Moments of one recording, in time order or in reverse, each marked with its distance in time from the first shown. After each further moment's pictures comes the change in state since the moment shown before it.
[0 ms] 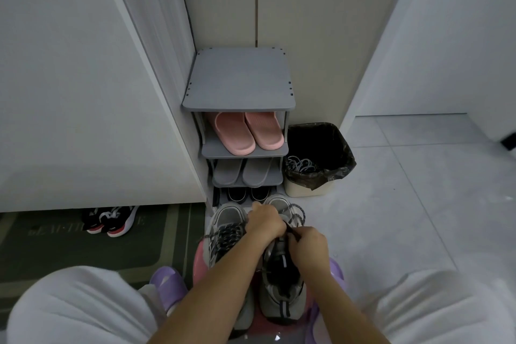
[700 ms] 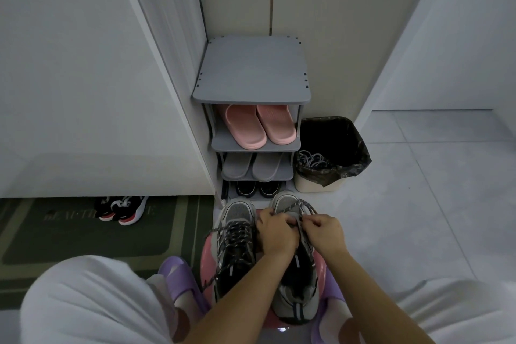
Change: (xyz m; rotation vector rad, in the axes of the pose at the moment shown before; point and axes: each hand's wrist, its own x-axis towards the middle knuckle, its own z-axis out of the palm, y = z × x) left_hand -0.025 0.000 0.027 -0.417 0.196 -0.100; right_hand 0.030 0.005 -0.010 0.312 -0.031 0.042
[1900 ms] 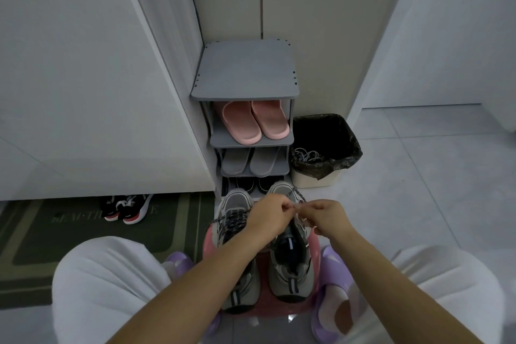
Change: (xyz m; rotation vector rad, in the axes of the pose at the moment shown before) left_hand -0.023 0.010 -0.048 0.144 -0.107 0.398; right_hand -0.034 -0.026 -0.041 0.297 -0.177 0.131
